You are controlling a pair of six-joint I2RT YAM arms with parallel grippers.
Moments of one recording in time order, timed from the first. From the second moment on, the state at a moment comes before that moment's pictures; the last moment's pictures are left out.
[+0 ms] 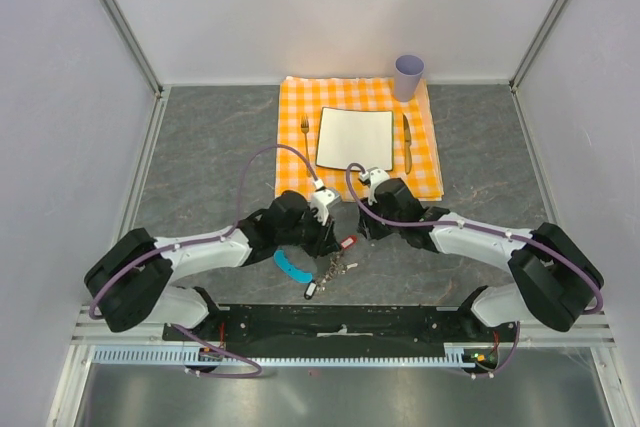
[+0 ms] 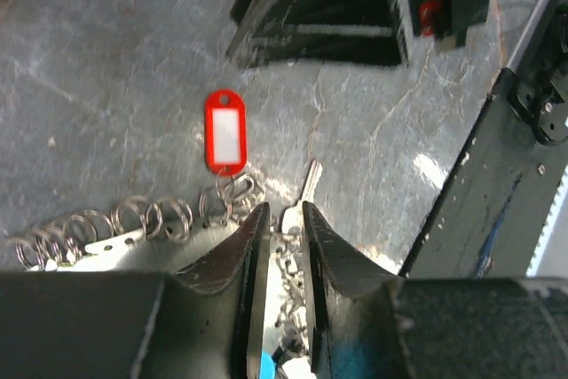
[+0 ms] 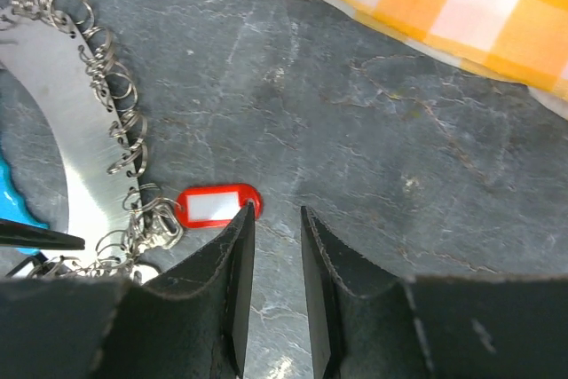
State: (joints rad) left arm -0.83 1.34 0.53 0.20 0.35 -0.28; right arm 0.72 1.39 0.63 -0.03 -0.04 0.32
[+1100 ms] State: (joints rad) left arm -0.96 1.58 0.78 -0.06 0.03 -0.17; right arm 0.71 1.39 0.59 0.02 -0.10 0.32
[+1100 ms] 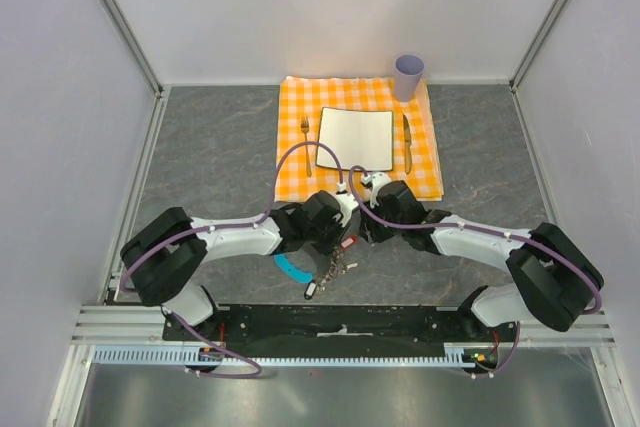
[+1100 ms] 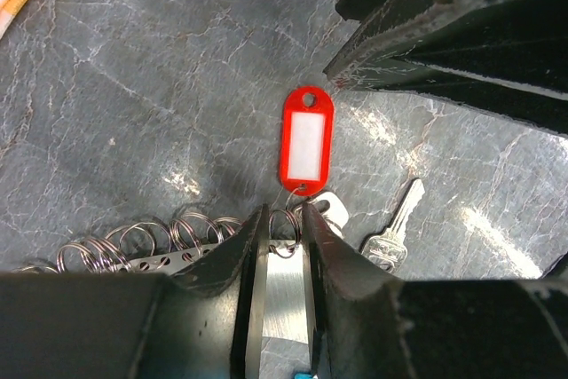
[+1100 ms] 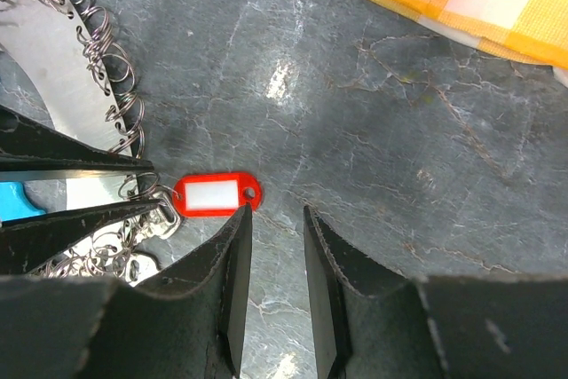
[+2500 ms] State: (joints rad) left arm -1.01 1.52 0.75 -0.09 -0.03 -0.13; right arm 0.71 1.33 0.50 0.15 -0.23 0.31
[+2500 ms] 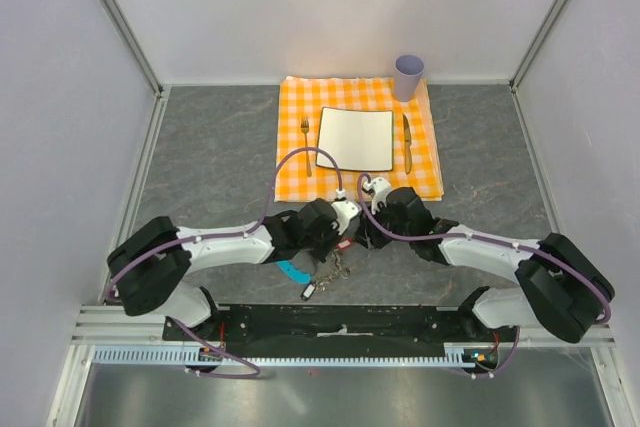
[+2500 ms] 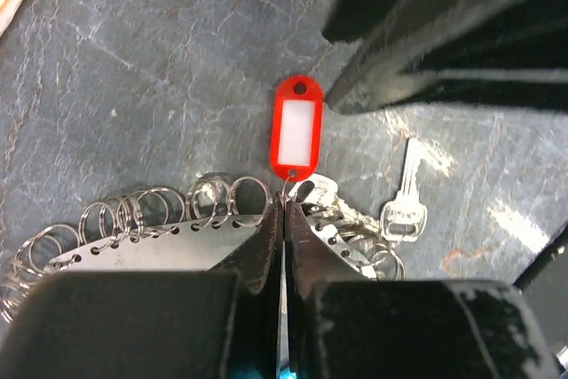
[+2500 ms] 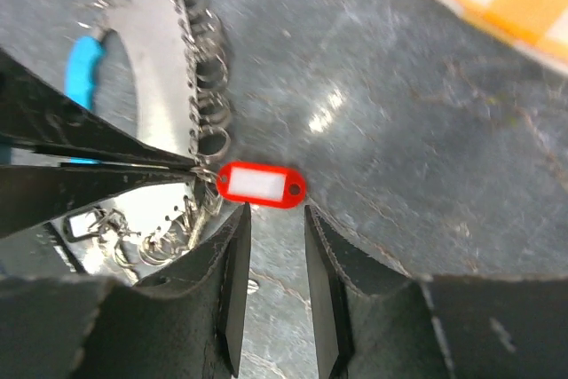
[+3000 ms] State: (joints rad) left arm -0.95 1.15 0.50 0.11 0.07 -0.08; right arm 0.65 1.18 0.46 0.36 -0.50 0.21
